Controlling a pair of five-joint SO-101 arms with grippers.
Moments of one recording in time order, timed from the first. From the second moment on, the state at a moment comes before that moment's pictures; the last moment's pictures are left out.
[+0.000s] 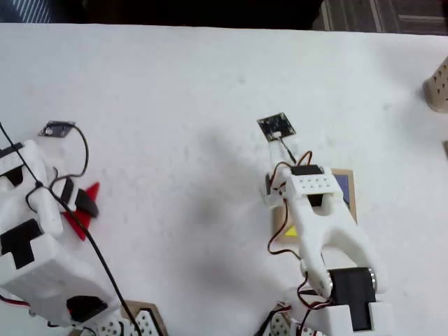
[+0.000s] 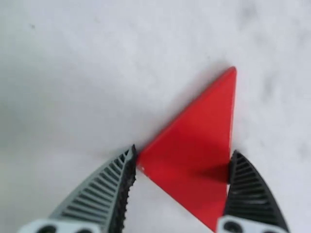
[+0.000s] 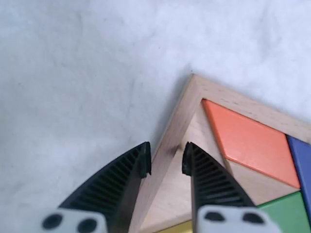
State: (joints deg) left arm -37.1 14.1 21.6 69.8 -35.5; right arm -9.3 -9.6 47.0 44.0 17.0
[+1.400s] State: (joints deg) left arm 0.7 2.1 9.2 86.4 -22.6; right arm 11.4 -29.3 56.5 48.7 13.0
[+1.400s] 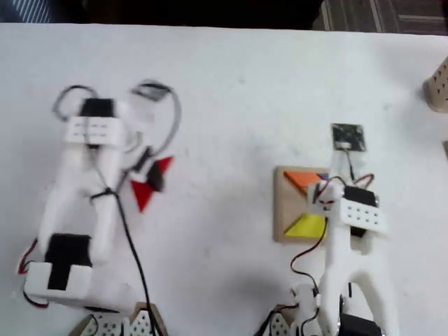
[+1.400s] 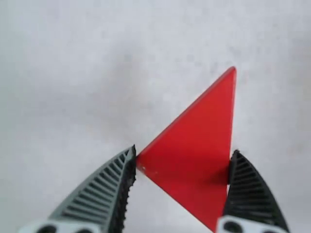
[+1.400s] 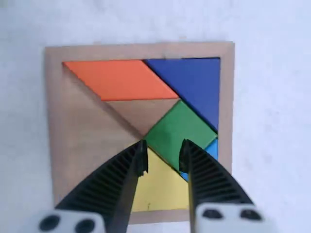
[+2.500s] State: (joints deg) left arm 44.5 34.2 -22.6 65.0 -22.7; right arm 29.1 -29.7 62.9 46.9 17.0
